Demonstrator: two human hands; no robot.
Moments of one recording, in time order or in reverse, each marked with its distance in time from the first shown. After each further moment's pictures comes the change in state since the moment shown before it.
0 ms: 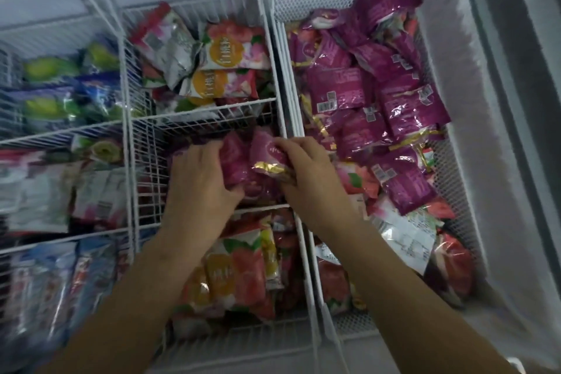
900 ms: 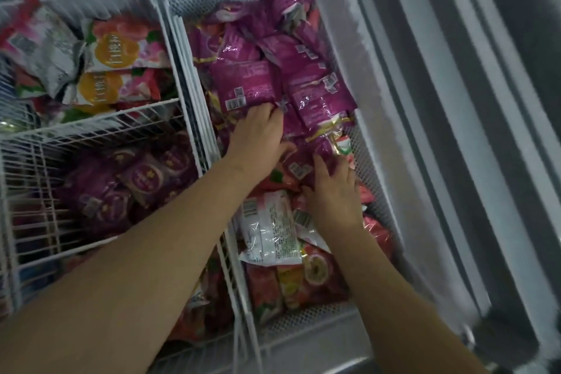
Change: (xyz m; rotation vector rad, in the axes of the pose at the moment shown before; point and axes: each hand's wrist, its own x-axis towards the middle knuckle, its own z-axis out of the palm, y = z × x) left_hand 0.090 0.174 0.113 -0.008 -0.076 0.452; right_hand -0.067 0.137 -0.053 -0.514 -0.017 0.581
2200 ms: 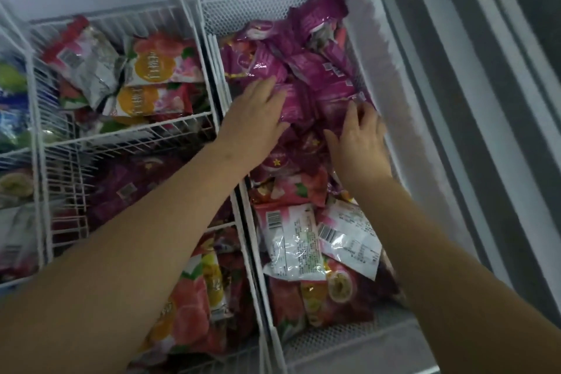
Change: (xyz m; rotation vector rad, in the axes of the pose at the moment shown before) left_hand 0.007 -0.042 -0.058 0.084 0.069 0.071; right_hand 0.070 -0.031 -0.056 0.130 0.263 -0.082
